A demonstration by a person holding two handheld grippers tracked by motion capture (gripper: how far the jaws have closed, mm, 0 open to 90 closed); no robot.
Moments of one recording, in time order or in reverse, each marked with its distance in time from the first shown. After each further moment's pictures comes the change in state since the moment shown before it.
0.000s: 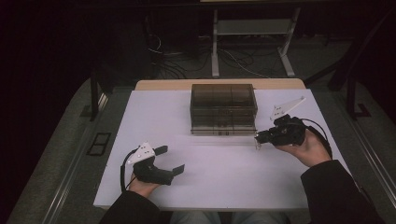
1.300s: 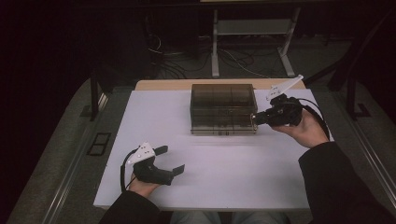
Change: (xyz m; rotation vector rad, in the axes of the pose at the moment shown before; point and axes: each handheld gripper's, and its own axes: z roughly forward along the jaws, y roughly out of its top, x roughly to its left) left arm 0.000 0.000 0.000 0.003 -0.003 0.006; right arm -0.022 0.045 -0.012 -0.017 -0.039 -0.050
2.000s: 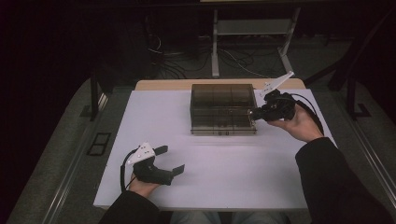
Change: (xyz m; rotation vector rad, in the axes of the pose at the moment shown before) left arm 0.000 0.000 0.000 0.000 -0.002 0.002; right arm -0.019 0.006 0.020 0.043 -0.027 -0.010
